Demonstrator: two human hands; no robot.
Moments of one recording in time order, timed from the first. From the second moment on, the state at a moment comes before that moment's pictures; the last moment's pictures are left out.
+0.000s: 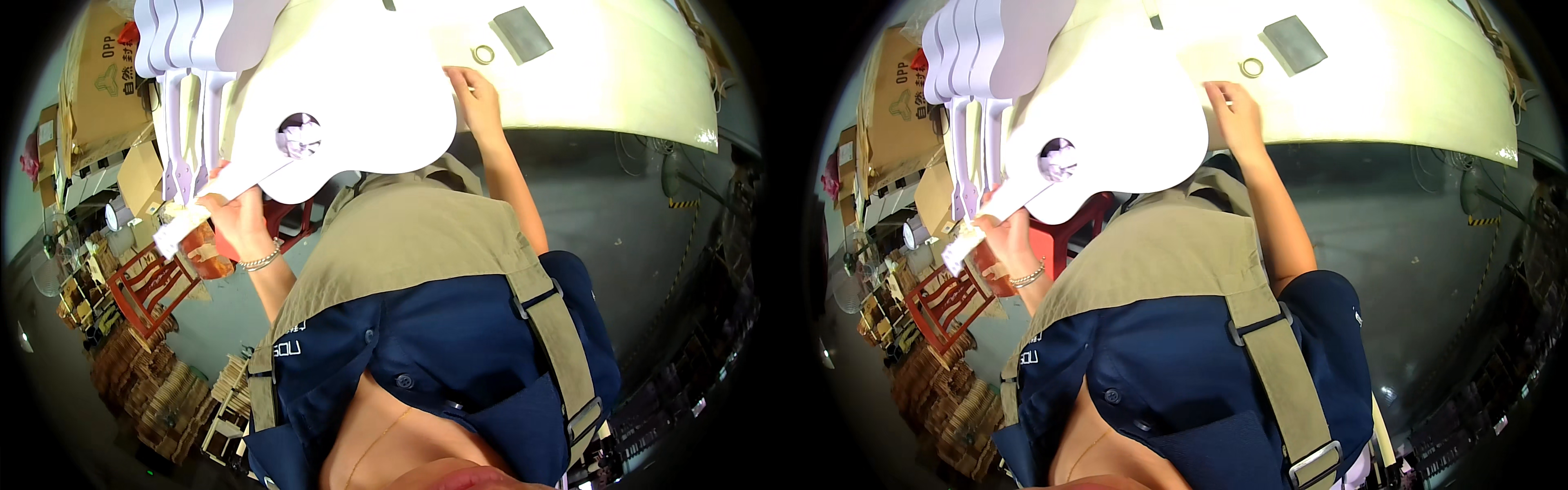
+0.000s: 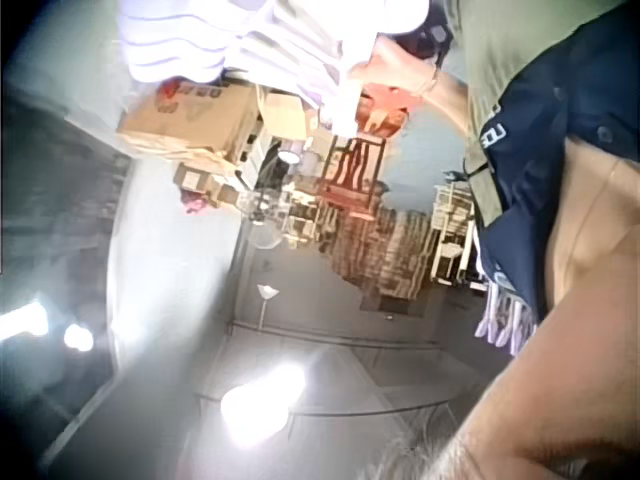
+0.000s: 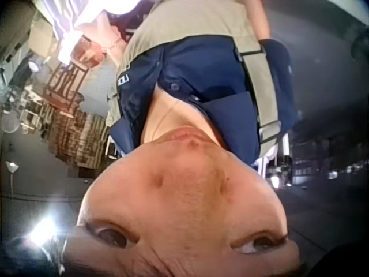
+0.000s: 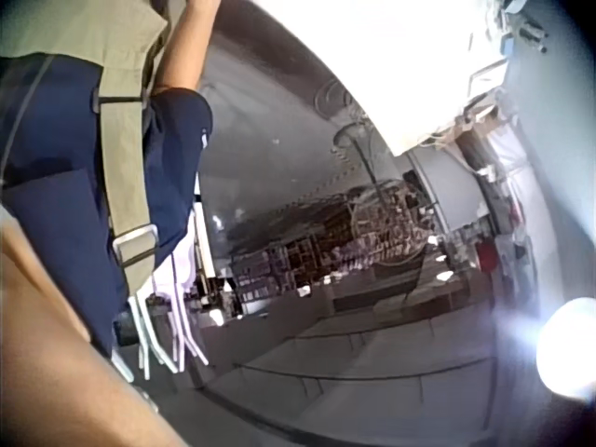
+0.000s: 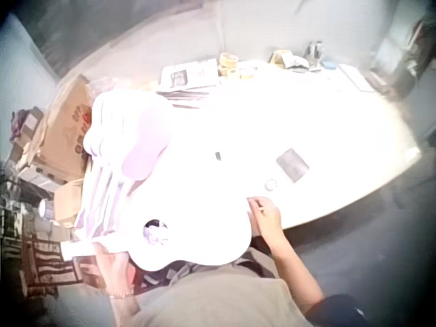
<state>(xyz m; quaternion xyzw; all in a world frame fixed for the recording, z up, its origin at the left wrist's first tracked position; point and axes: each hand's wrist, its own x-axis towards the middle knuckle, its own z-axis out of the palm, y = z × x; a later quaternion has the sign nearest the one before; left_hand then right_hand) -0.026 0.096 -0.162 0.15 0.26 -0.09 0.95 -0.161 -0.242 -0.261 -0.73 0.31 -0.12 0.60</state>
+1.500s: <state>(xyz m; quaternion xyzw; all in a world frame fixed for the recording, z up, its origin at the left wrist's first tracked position) -0.077 -0.074 -0.144 0.77 -0.36 -0.09 0.52 -0.184 -0.220 -0.162 -0.76 0.08 -0.15 0.63</state>
